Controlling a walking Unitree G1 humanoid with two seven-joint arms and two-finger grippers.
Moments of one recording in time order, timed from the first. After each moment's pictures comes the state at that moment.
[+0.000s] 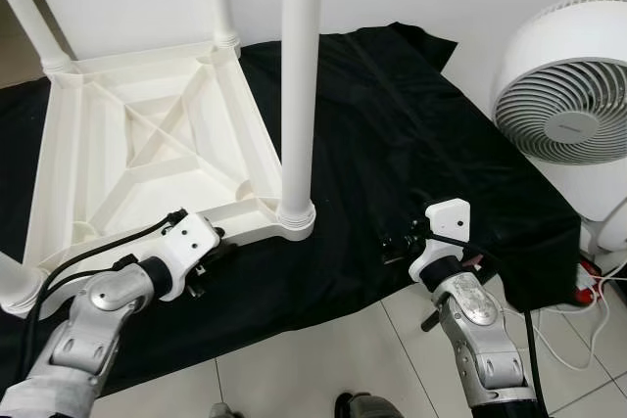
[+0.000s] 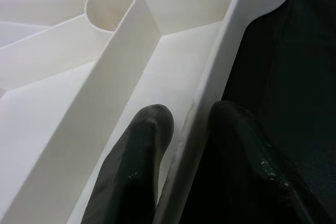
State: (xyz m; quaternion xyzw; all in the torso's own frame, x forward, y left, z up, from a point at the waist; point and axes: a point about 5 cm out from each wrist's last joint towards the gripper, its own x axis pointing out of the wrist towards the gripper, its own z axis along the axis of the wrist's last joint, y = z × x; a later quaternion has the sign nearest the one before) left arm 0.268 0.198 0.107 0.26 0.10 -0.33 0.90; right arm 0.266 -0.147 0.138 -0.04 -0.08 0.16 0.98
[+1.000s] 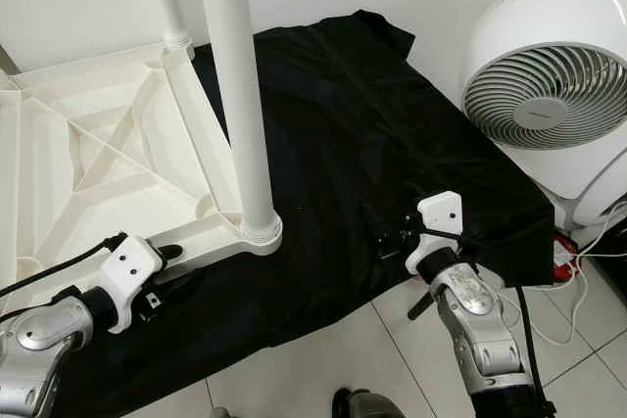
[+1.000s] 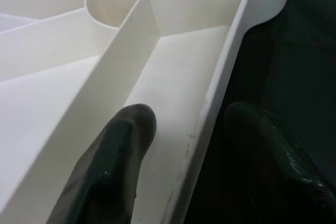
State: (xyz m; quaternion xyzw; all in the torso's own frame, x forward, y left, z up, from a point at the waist) left arm 0.235 0.239 0.108 0.21 0.10 -0.34 0.91; right arm 0.276 -0.143 0.138 -0.06 -0.08 0.18 0.98
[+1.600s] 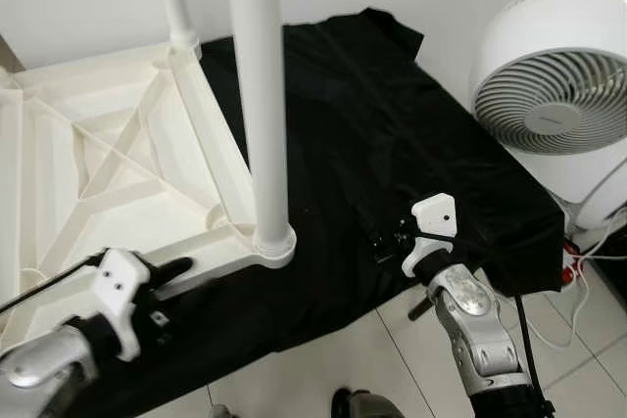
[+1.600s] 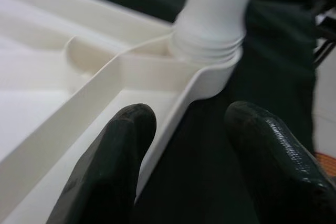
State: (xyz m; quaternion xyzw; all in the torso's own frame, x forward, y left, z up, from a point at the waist) left arm 0.193 0.194 0.134 0.04 0.03 -0.40 0.92; right arm 0.274 -0.138 0.135 -0.06 -0.08 0.21 0.97
